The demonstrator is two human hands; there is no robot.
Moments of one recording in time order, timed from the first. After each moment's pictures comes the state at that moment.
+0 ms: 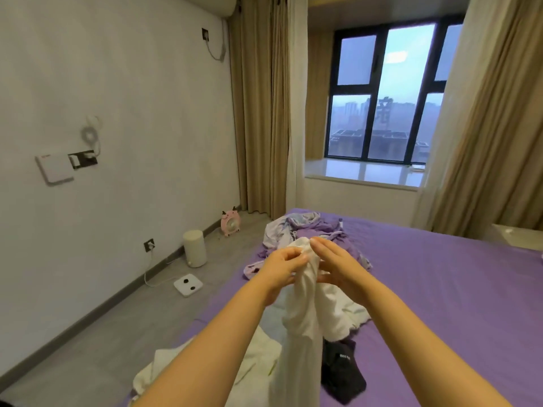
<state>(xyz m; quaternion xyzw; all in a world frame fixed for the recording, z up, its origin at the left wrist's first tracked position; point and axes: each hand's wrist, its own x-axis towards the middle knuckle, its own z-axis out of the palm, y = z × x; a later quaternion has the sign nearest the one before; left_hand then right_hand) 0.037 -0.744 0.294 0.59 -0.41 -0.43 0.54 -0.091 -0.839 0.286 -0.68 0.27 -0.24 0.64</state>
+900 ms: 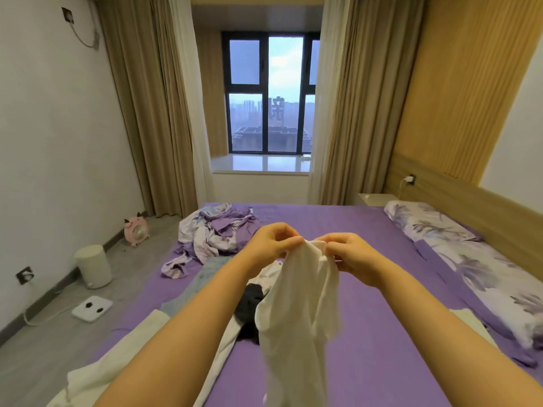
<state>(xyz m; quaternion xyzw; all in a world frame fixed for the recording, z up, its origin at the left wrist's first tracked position) -0.107 -0.701 0.317 0.50 -0.64 -0.38 0.44 -0.309 -0.718 0.322 -0.67 0.43 -0.32 0.51</state>
